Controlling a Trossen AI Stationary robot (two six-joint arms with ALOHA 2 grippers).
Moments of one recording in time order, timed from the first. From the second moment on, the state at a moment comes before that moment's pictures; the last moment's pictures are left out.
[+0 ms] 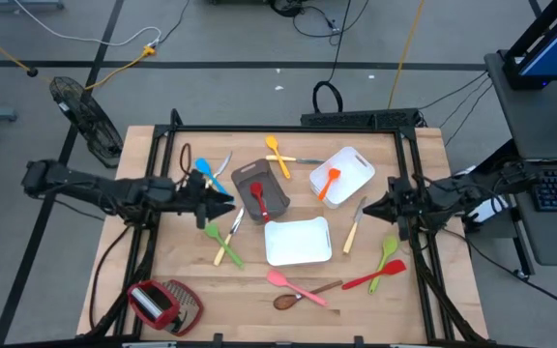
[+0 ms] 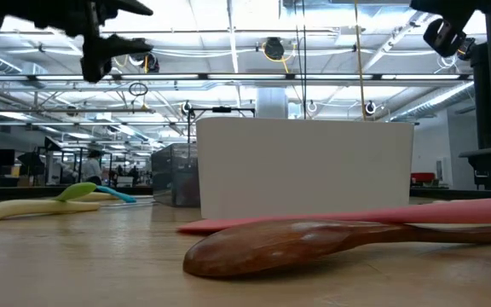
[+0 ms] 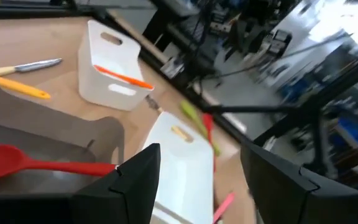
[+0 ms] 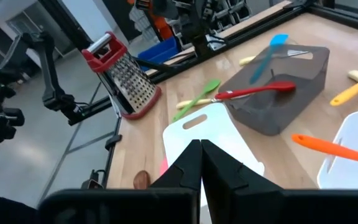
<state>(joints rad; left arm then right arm) -0.15 0.79 0.51 0.07 -0.20 -0.74 0.34 0.46 0.59 -0.40 0.23 0.58</state>
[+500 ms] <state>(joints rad) -0.27 1.05 0.85 -0.47 -0.19 -1.13 0.34 0.26 0.19 0.11 0.12 0.56</state>
